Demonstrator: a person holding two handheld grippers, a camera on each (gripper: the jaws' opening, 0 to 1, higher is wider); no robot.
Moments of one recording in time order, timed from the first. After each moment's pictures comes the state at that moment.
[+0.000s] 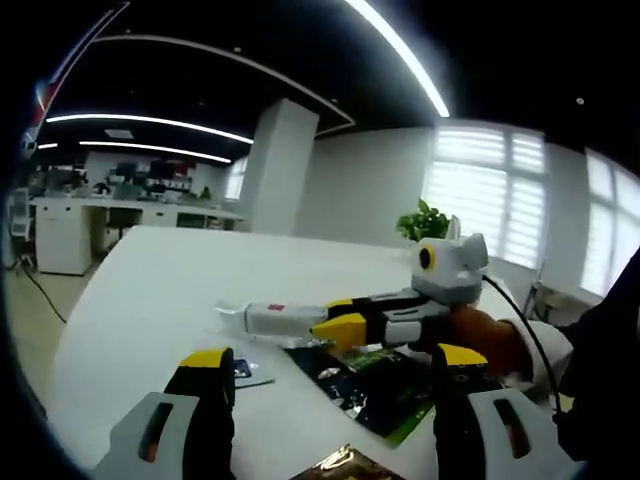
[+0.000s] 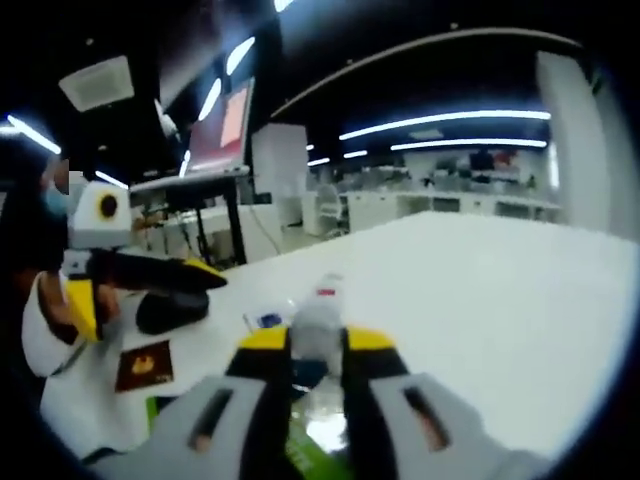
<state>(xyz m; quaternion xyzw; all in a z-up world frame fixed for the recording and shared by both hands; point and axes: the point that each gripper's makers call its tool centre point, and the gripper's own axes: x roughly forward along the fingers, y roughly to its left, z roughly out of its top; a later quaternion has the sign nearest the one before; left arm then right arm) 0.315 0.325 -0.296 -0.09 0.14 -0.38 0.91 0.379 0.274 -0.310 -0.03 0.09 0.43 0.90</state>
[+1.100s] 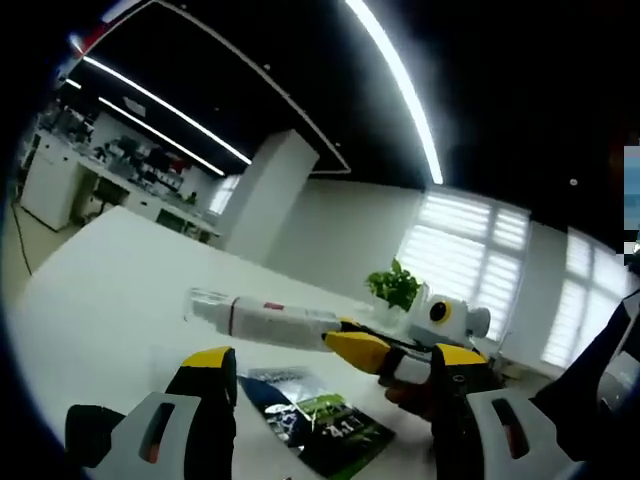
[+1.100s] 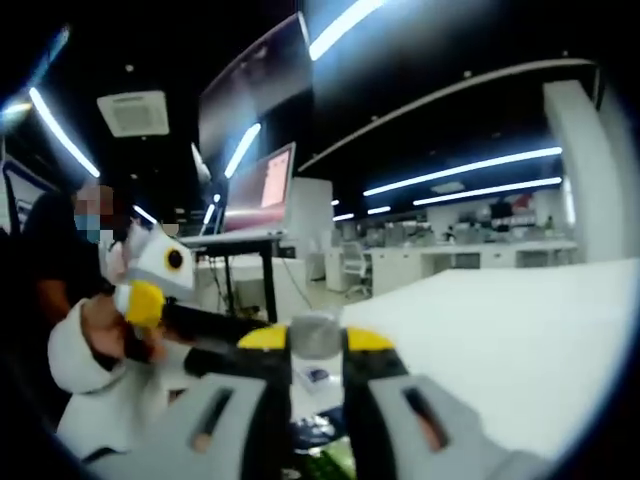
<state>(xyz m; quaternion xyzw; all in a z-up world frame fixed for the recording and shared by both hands) 0.309 0.310 -0.264 -0.24 0.09 -0.43 0.87 0.340 0.281 -0.253 0.01 -0.03 0.48 0.88</state>
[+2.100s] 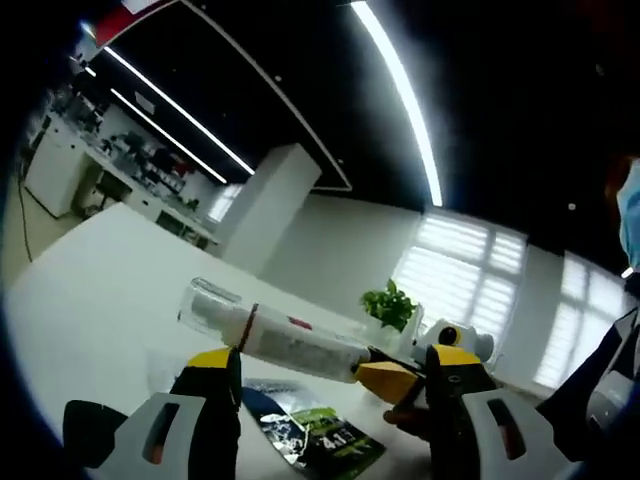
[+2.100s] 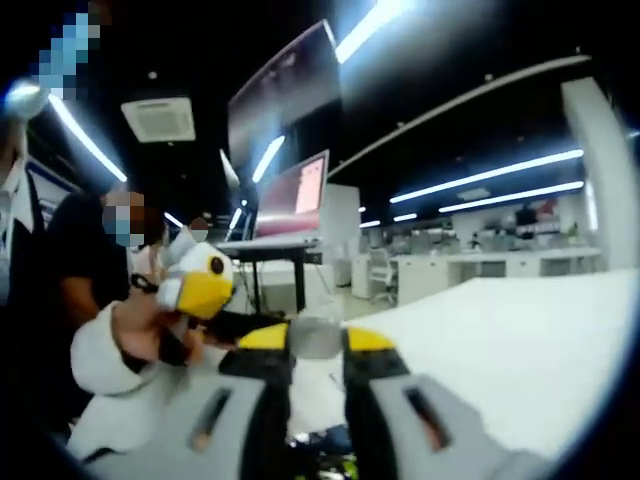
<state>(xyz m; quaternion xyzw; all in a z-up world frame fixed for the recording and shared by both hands) 0.310 0.319 -0.252 -0.28 0.06 -0.42 0.86 0.312 0.299 -0.247 0.01 -0.05 0.53 0.85</state>
